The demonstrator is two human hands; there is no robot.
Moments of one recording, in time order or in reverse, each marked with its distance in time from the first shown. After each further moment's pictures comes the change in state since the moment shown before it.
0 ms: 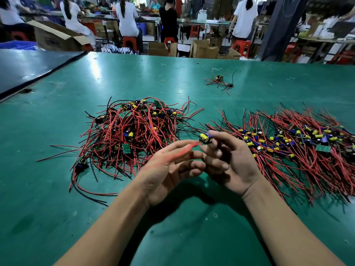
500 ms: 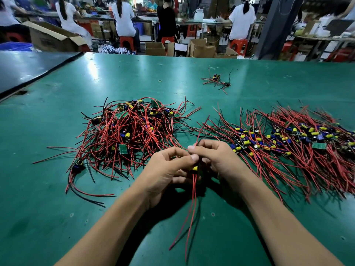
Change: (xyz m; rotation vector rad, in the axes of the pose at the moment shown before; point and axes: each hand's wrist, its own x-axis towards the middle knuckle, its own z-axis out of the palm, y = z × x) left_hand 0.002 -0.012 -0.002 0.272 0.091 0.017; right_hand 0.009 0.015 -0.014 -0.577 0.186 -0.103
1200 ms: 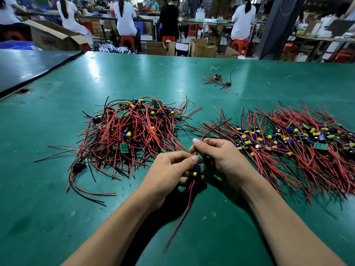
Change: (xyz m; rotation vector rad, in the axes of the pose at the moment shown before) left_hand -0.002 -0.004 0.009 0.109 0.056 0.043; right_hand 0.001 0.004 -0.006 0.054 -0.058 -0.027
